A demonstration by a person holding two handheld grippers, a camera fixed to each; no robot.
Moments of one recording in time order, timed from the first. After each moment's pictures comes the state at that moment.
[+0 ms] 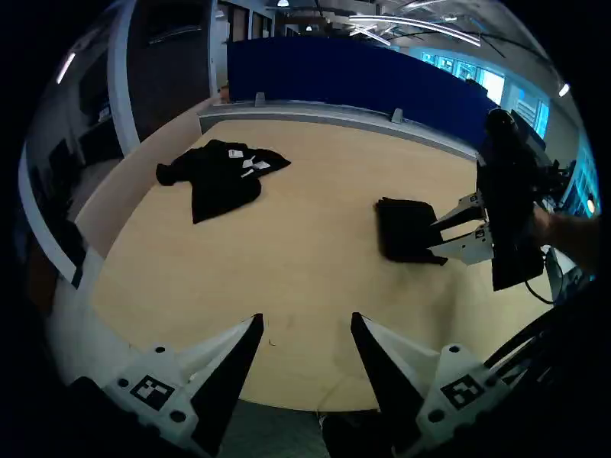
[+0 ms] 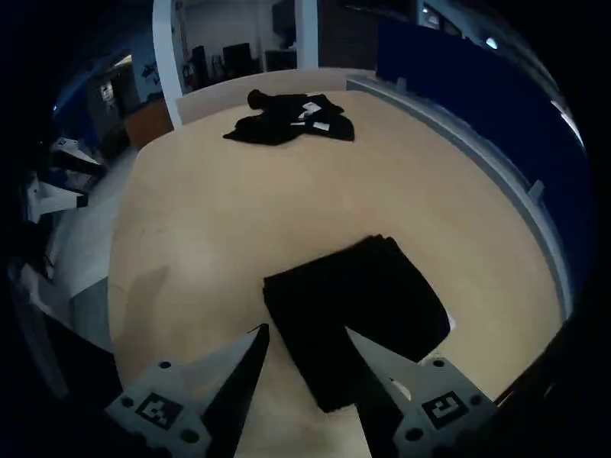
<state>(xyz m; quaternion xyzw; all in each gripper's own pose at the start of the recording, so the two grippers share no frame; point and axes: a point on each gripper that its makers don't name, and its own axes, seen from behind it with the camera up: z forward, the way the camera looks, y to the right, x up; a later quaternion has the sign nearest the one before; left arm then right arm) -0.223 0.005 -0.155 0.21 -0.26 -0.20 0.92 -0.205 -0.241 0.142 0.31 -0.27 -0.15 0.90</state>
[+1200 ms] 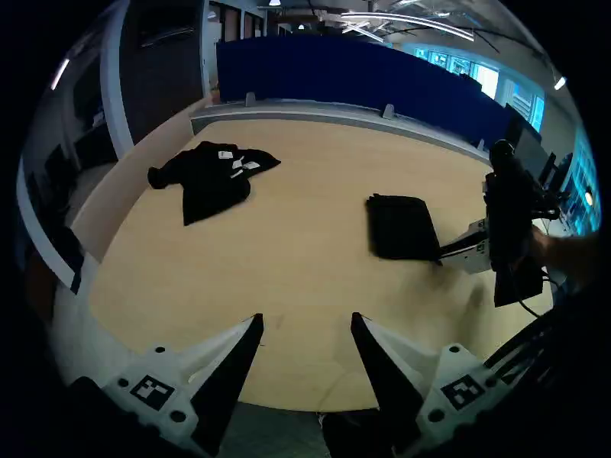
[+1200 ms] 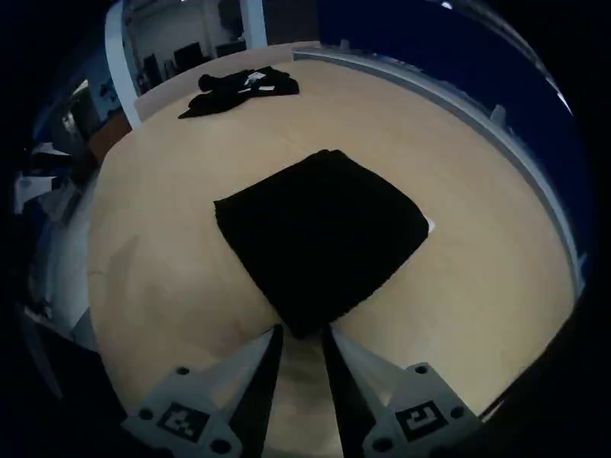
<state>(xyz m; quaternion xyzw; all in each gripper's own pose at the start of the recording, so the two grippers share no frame) -0.222 0.018 -0.146 0.19 -0.26 -0.19 0.93 -0.266 -0.187 0.117 0.24 -0.32 -0.09 0.91</state>
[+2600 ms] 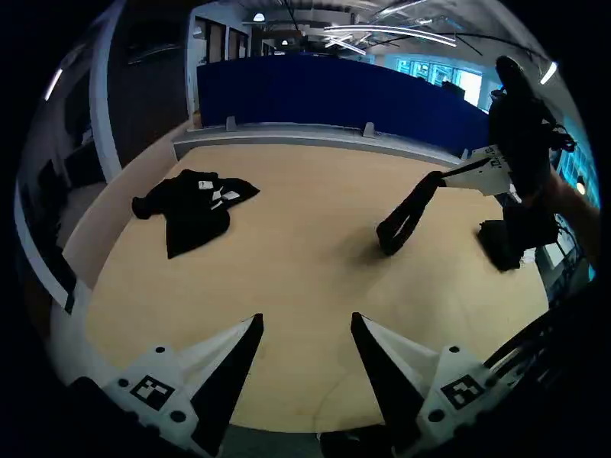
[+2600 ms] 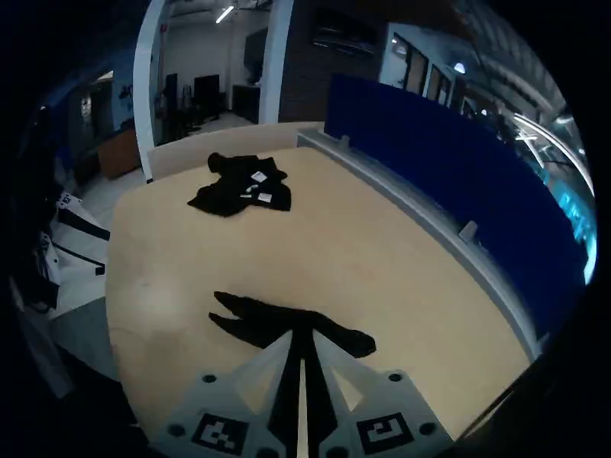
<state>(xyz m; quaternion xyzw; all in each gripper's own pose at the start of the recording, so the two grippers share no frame) -0.182 0.018 -0.112 0.17 -0.22 -0.17 0.95 -0.058 -0.176 0.136 0.24 -0.17 -0.15 0.94</state>
